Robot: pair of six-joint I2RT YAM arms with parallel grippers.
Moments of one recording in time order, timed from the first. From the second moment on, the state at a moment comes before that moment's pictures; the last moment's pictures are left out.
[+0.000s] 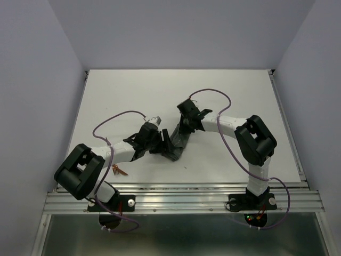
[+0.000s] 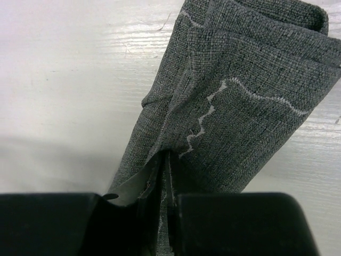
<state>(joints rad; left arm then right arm) -0.65 1.42 0.56 0.10 0.11 -0.72 0.70 1.94 1.30 -0.33 0.15 0.78</state>
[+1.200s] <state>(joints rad) -0.65 1.33 0.48 0.17 0.16 -0.88 0.77 1.73 1.16 -0.41 0.11 0.76</state>
